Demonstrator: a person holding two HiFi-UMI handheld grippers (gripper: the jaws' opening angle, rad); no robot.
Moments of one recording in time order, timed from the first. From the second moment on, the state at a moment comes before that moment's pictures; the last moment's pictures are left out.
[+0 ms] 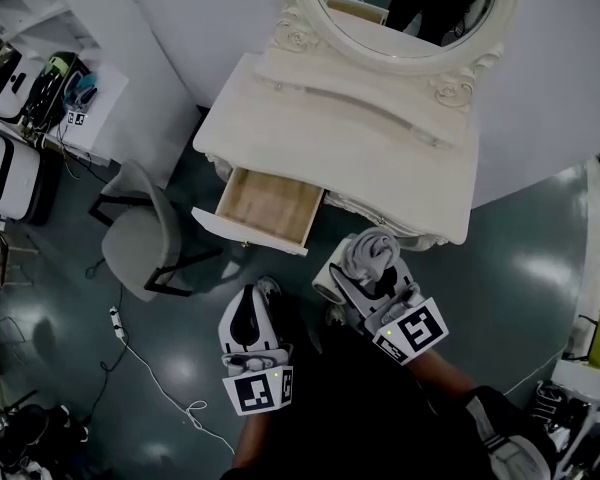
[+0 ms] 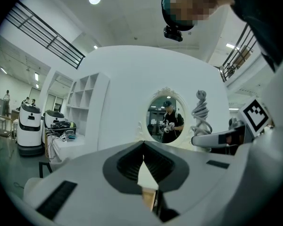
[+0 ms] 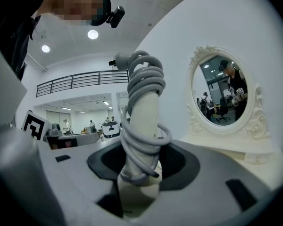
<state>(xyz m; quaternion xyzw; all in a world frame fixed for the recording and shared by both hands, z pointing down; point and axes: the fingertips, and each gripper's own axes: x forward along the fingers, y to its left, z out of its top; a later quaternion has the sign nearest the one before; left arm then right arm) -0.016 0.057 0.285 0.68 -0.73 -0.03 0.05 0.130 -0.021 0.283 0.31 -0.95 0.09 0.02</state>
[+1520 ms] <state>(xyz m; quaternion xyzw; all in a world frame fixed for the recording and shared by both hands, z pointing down) -0.150 -0.056 0.378 0.68 -0.73 -0.02 0.10 -0.018 -0.147 0.442 0.29 -0.95 0.10 0.12</state>
